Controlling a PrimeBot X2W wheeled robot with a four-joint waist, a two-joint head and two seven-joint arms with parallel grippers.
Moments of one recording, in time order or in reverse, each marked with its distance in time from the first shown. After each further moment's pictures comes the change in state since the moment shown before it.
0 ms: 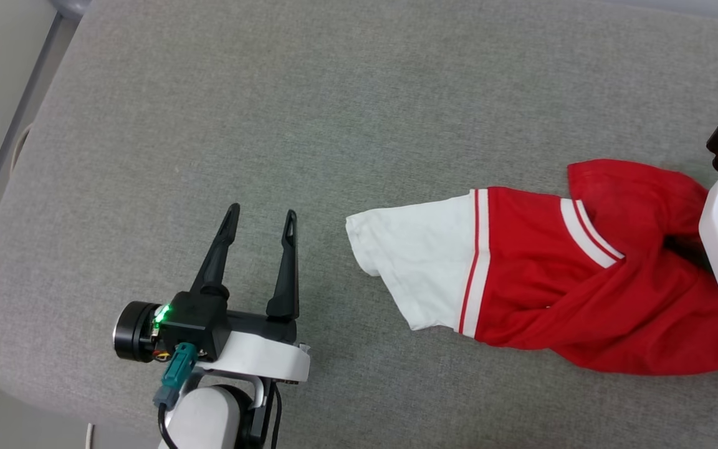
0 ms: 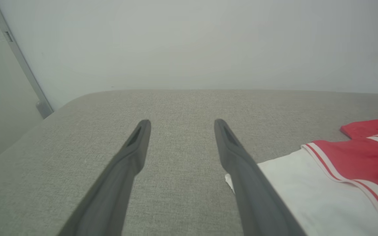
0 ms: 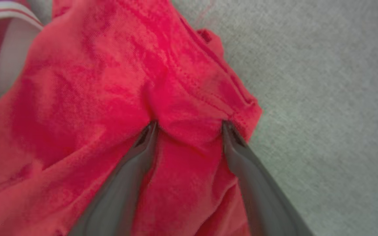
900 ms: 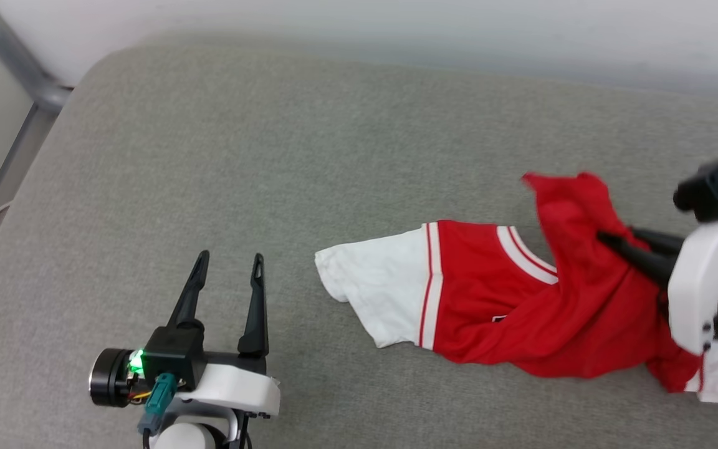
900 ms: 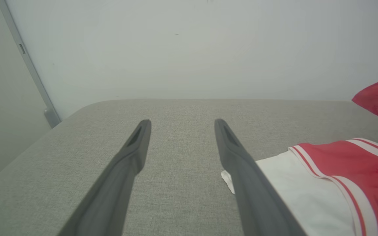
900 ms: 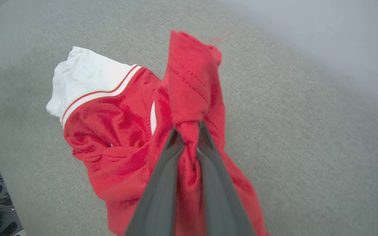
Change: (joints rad) left arm 0.089 0.000 0.078 0.041 0.036 -0.013 0.000; right arm 0.078 -0.081 0.154 -0.196 0.133 0.001 -0.532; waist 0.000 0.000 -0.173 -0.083
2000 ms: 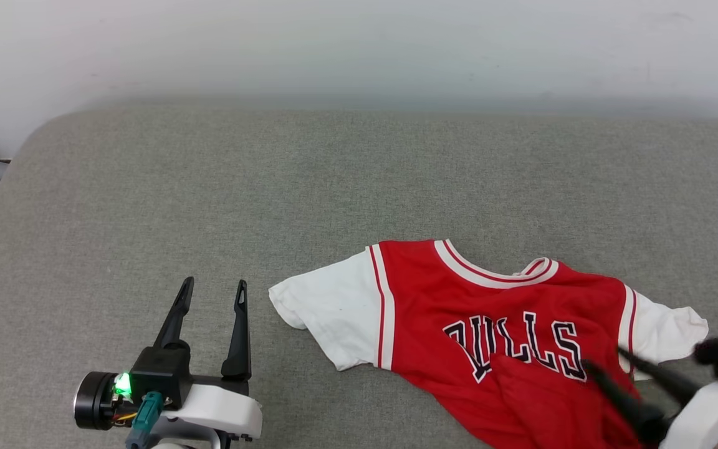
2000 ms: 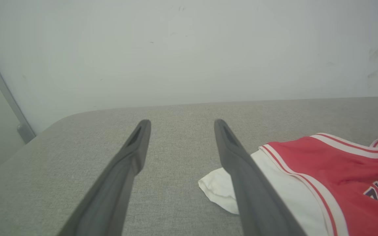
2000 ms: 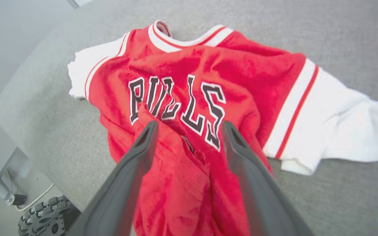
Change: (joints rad) left arm 0.060 0.002 0.069 0.021 0.039 -0.046 0.000; right arm 0.646 0.221 -0.352 -0.071 -0.066 0.000 -0.224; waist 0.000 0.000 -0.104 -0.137
